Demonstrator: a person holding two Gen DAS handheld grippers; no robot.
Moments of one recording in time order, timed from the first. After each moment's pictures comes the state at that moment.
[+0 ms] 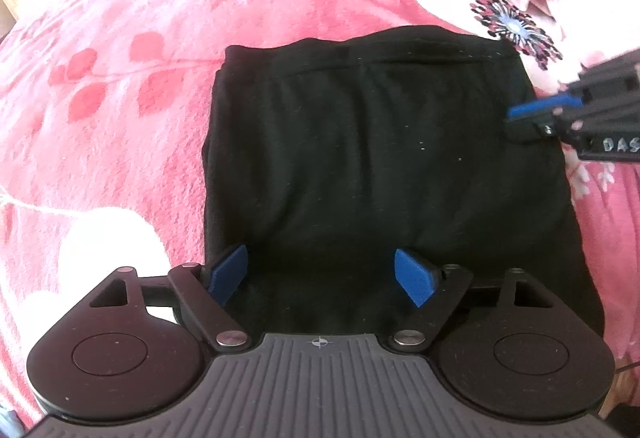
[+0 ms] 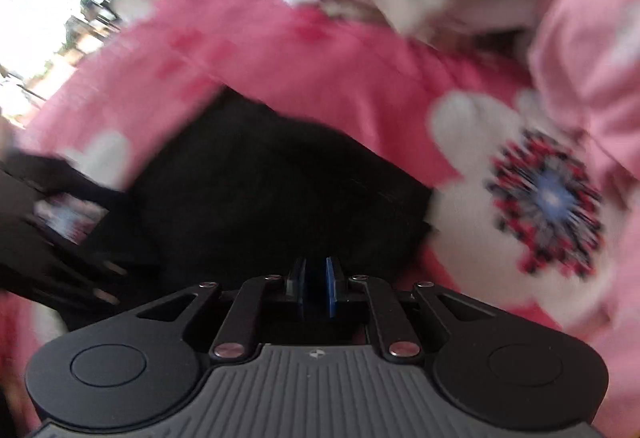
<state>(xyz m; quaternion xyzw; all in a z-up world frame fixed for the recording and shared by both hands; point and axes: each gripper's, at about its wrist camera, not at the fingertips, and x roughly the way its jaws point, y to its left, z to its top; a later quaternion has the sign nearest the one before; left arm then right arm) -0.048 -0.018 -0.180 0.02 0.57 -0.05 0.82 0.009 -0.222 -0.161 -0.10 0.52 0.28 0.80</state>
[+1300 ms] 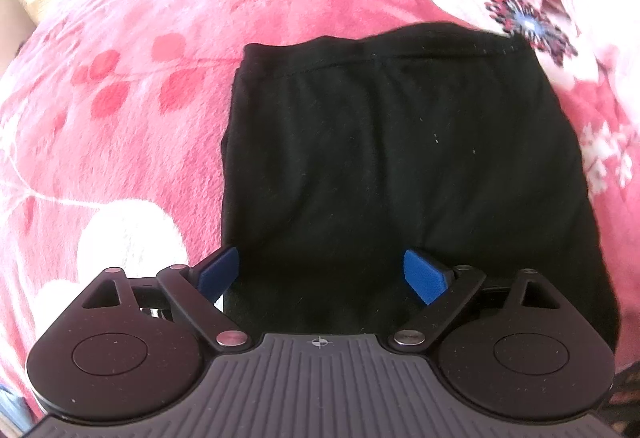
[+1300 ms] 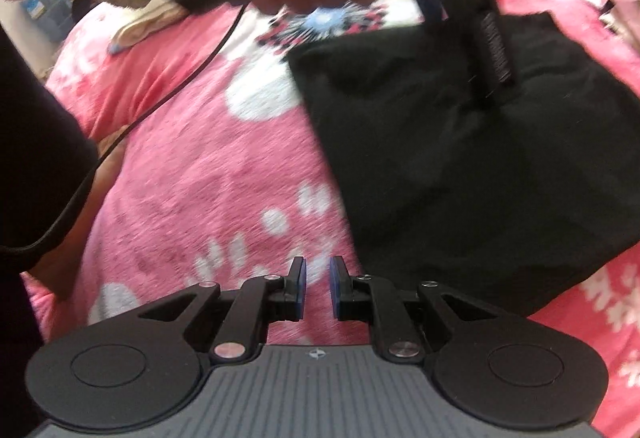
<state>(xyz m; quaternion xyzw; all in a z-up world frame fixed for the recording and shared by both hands) -0.064 -0.017 -0.176 0.03 0.56 -0.06 0.83 -0.181 -0.178 -0.180 -0.25 0.50 0.54 0.64</state>
